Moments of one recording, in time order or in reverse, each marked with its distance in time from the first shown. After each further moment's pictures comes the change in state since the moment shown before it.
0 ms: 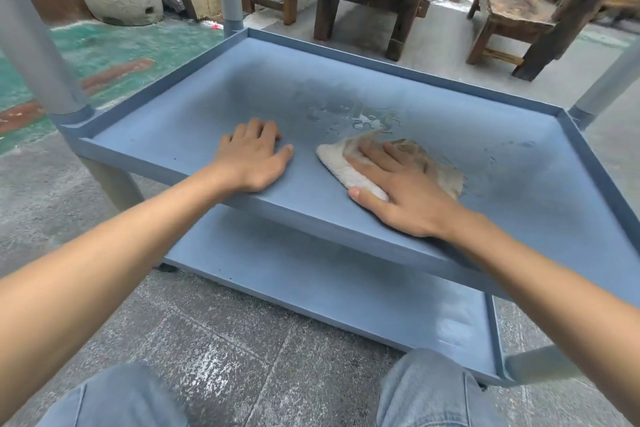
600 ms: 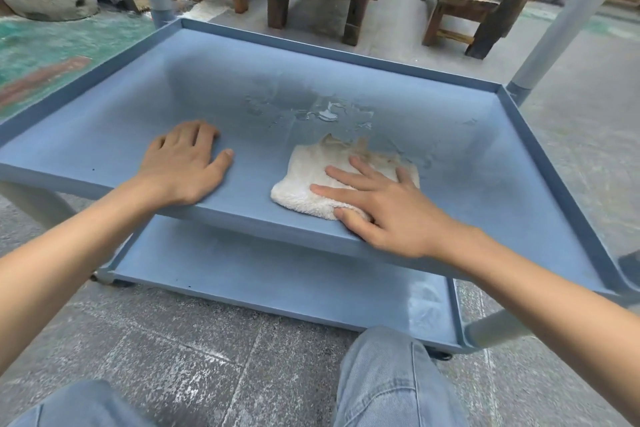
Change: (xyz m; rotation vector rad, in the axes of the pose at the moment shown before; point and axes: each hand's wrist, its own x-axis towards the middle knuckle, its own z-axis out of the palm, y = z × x) left_hand -0.005 -0.005 0.006 0.077 0.062 0.071; right_hand -0.059 0.019 -0.007 -0.017 -0.024 -0.049
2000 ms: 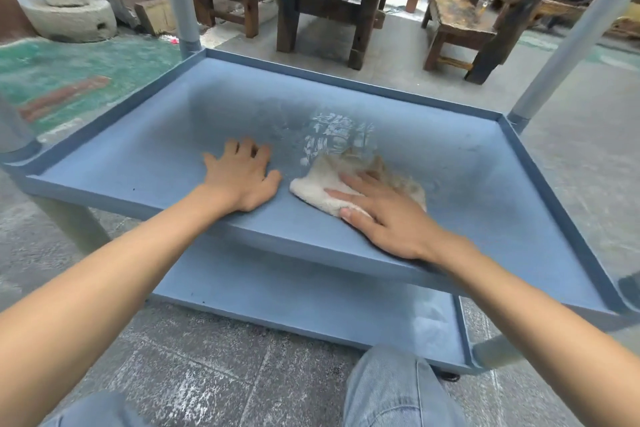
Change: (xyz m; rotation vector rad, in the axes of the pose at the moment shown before) left_hand 0.012 0.041 -0.009 0.120 -0.114 0.024; right_hand 0.029 -0.001 0.000 0.097 0.031 0.052
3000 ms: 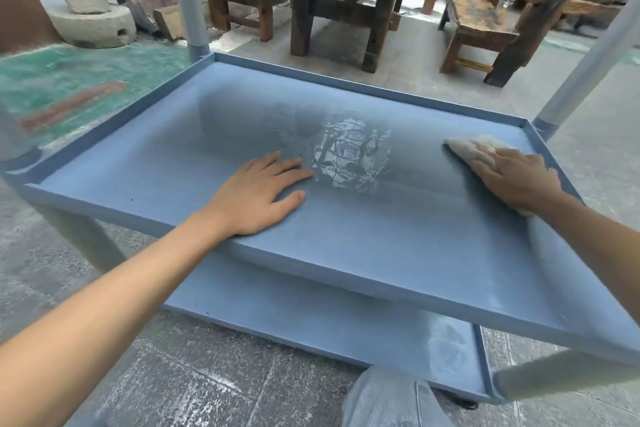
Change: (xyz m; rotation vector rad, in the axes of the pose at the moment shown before) left_hand -0.001 0.000 0.011 -0.165 0.056 0.362; right_hand 0.005 0.207 -0.067 -0.194 0.097 0.692
